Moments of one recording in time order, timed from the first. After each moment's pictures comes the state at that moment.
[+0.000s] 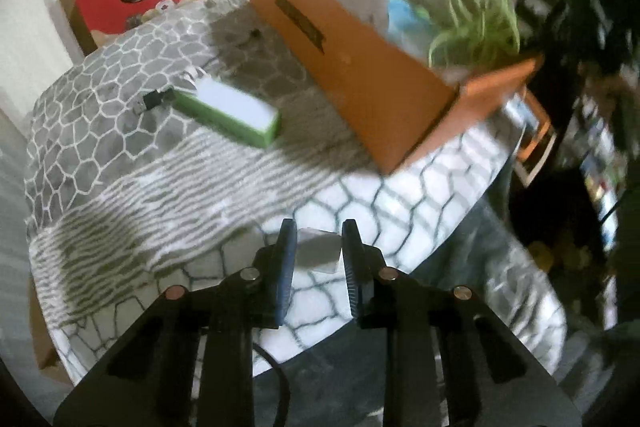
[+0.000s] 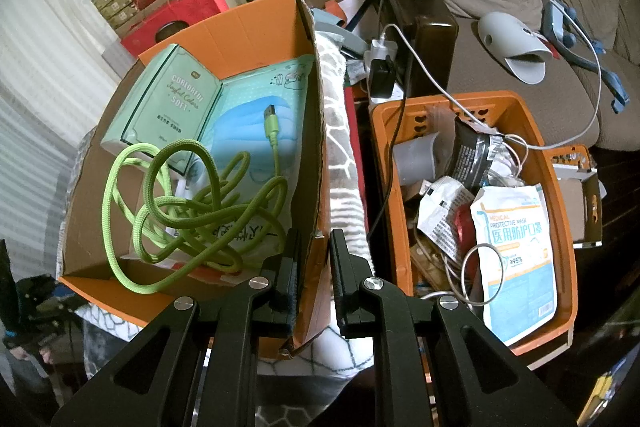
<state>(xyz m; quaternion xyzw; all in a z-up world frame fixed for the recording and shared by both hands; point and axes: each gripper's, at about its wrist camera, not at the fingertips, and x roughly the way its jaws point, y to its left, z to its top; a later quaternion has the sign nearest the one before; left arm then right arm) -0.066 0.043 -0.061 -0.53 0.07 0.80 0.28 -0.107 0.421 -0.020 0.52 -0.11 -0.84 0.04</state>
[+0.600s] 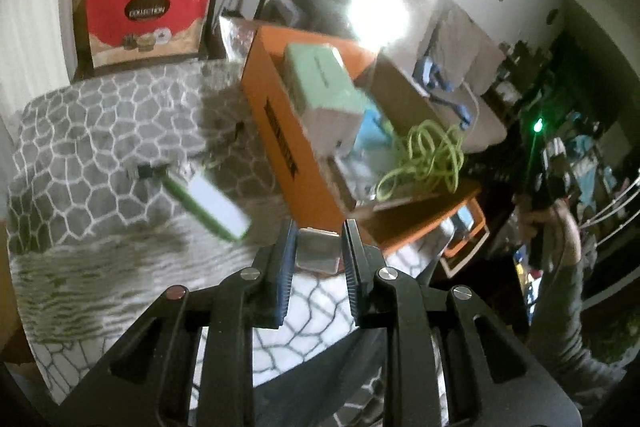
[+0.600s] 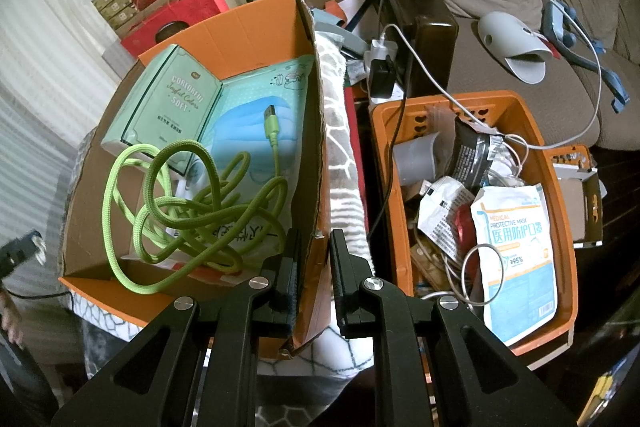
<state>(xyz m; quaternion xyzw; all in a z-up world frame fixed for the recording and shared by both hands) -0.106 0.030 0.014 -0.48 -0.08 0.82 0.31 -0.107 0.420 -0.020 0.52 -0.11 -0.84 0.04</state>
